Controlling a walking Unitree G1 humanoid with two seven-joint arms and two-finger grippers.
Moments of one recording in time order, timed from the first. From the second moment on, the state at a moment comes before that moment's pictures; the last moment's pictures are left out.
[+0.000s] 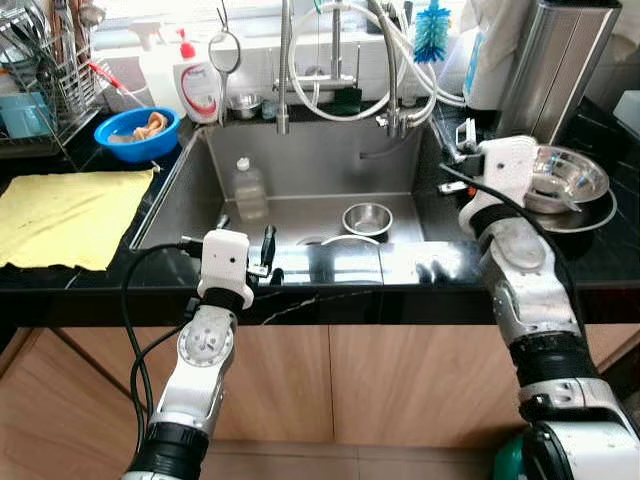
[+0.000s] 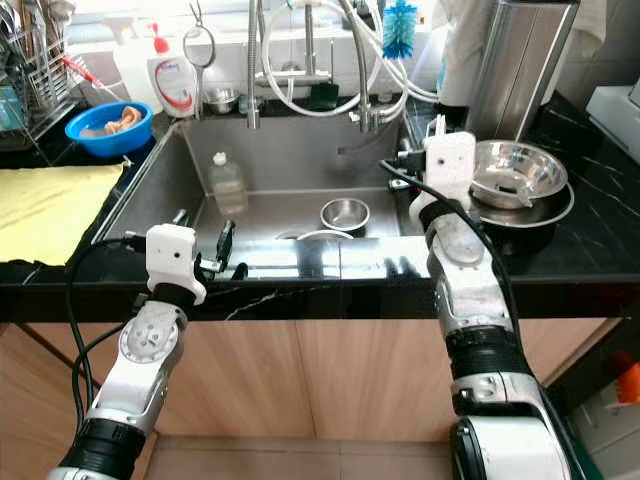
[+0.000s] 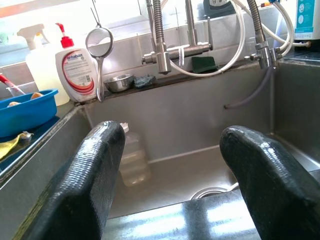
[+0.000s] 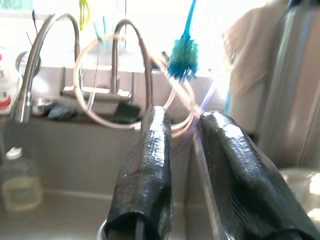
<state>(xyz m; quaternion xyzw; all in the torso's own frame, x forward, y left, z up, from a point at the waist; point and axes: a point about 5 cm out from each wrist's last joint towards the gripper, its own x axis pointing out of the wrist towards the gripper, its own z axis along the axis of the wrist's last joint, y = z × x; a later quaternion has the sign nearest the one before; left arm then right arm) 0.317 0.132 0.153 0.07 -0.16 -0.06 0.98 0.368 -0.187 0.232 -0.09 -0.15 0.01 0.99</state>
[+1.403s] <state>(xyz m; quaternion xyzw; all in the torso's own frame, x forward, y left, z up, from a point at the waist) 0.316 0.131 0.153 0.07 -0.16 -0.06 0.98 0.309 -0.243 0.207 -0.08 -0.08 -0.19 0.97</state>
